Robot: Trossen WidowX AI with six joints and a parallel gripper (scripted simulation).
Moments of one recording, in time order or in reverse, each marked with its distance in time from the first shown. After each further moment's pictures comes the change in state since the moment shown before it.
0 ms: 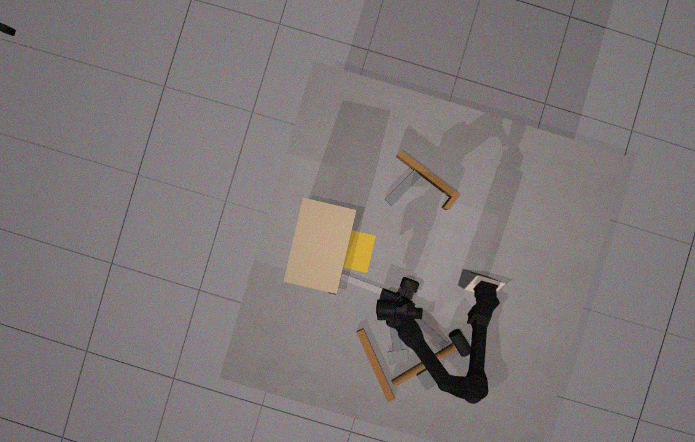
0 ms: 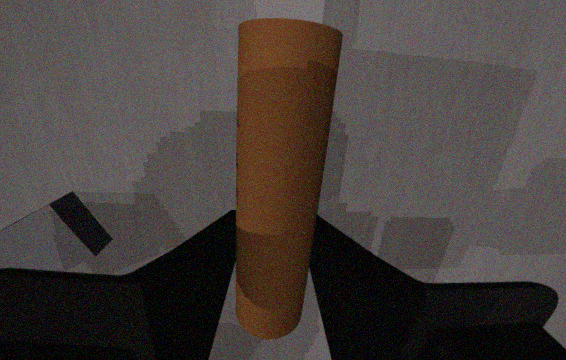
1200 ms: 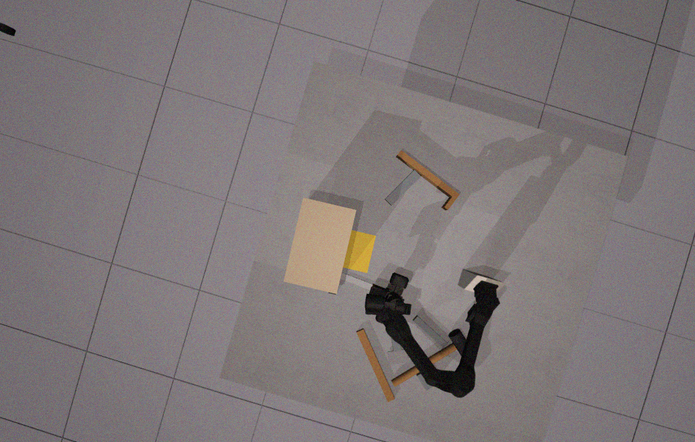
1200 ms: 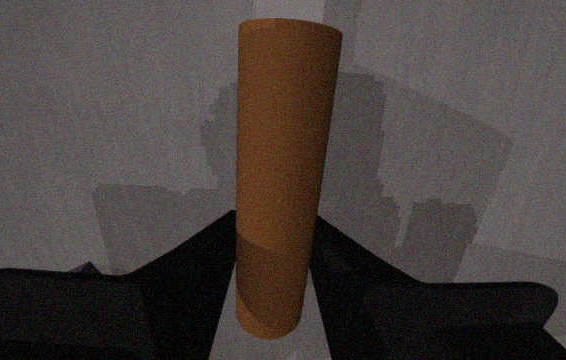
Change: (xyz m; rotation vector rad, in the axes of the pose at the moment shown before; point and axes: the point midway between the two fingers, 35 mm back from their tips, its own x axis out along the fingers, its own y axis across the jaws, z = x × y) arm 0.000 -0.001 0.041 0.003 -0.001 -0.001
